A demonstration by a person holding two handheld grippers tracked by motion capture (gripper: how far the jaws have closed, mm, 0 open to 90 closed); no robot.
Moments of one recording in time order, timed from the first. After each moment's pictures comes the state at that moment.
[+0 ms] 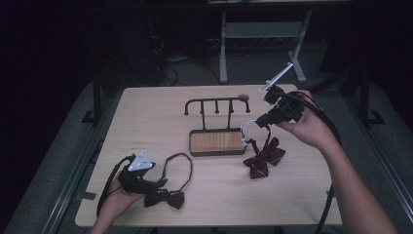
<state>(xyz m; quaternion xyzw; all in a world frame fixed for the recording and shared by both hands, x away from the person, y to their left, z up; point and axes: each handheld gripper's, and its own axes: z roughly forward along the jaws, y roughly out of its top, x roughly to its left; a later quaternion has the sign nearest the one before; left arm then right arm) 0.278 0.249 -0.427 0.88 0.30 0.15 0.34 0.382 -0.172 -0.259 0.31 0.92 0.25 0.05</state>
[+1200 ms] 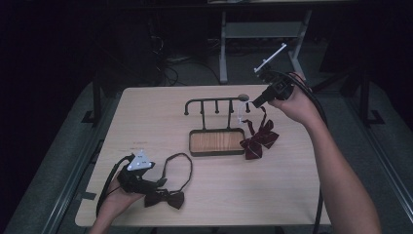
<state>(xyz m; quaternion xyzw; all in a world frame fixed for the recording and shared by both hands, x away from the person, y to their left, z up) 0.279 0.251 -0.427 0.88 0.31 0.14 0.34 0.448 -0.169 -0.257 0.38 0.89 0.24 0.04</state>
